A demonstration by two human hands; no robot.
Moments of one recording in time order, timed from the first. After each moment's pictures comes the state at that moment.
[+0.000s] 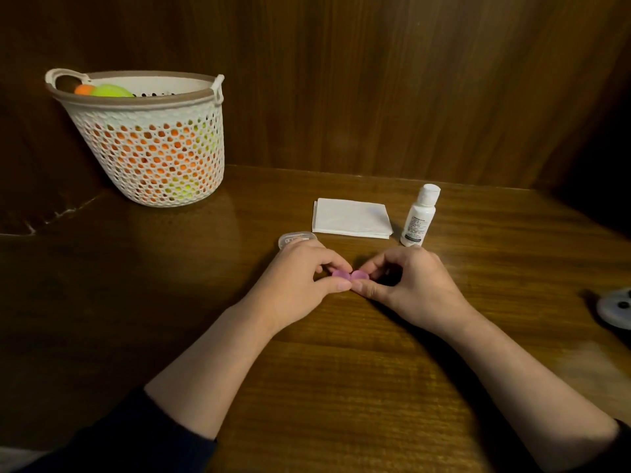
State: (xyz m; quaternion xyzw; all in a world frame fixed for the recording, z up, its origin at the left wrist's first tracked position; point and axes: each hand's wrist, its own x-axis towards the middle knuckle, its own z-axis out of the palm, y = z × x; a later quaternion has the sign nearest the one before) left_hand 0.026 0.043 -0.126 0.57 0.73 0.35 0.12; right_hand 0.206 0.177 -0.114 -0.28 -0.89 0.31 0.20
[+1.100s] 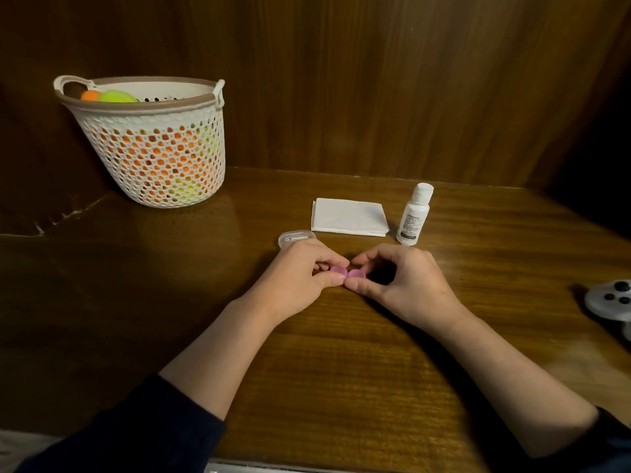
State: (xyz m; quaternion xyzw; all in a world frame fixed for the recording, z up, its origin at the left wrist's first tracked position) left_hand 0.027 0.044 -0.125 0.56 0.71 0.39 0.16; right_hand 0.209 0.169 -0.116 -0.25 -0.90 0.28 0.22
